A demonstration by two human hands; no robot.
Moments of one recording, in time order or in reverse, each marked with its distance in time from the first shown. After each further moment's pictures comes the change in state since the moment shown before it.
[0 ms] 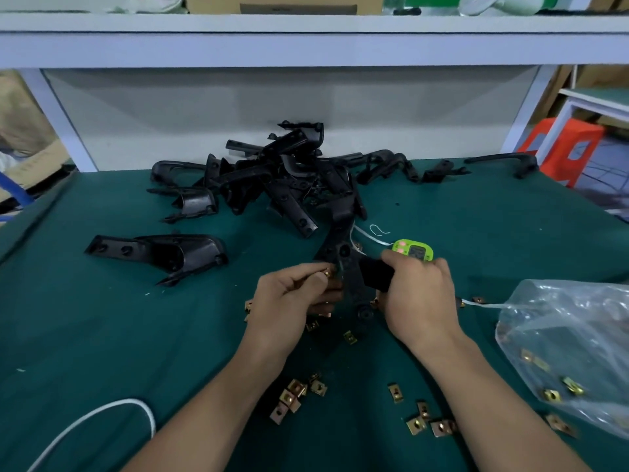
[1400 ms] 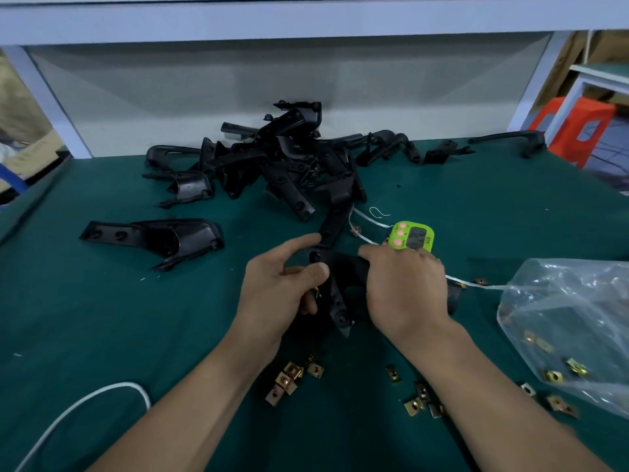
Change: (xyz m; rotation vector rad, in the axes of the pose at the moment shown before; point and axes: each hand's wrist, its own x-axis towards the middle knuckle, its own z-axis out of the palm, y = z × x) left_hand -0.002 -0.001 -0.009 0.173 0.014 0.069; right_hand -0.011 -0.019 -0.004 -0.299 -0.024 -0.171
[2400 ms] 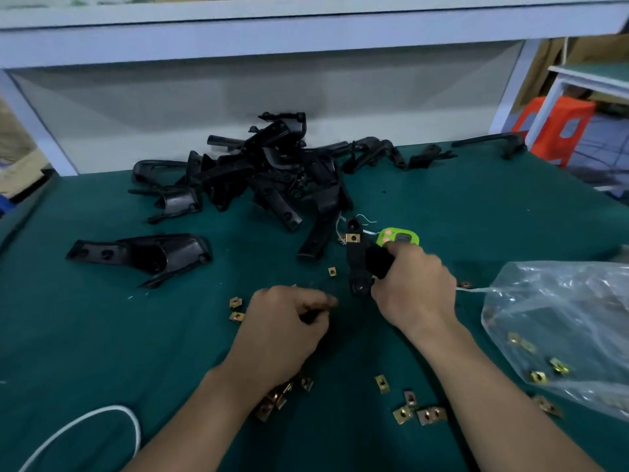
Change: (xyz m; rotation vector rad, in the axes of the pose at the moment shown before) left_hand -0.015 -0.004 0.008 0.709 -0.099 0.247; right_hand 0.011 0.033 0.022 0.316 -0.011 0.351
